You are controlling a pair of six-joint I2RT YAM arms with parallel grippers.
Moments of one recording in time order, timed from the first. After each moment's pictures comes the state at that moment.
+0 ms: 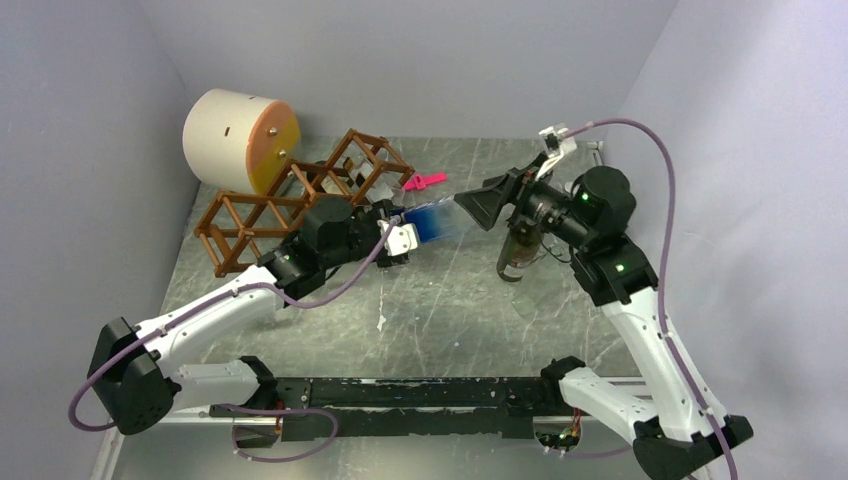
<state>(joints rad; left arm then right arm) -0.79 1.18 0.88 0.04 0.26 0.59 0.41 0.96 1.18 -0.29 -0.46 0.40</state>
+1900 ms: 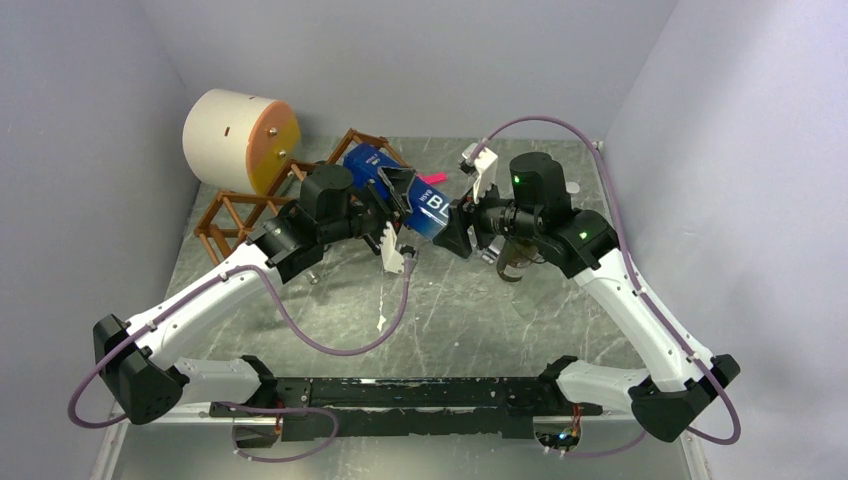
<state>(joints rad) -0.78 1.24 1.17 -0.23 0.24 1.67 0.62 1.15 1.36 -0.71 -0.39 -0.03</state>
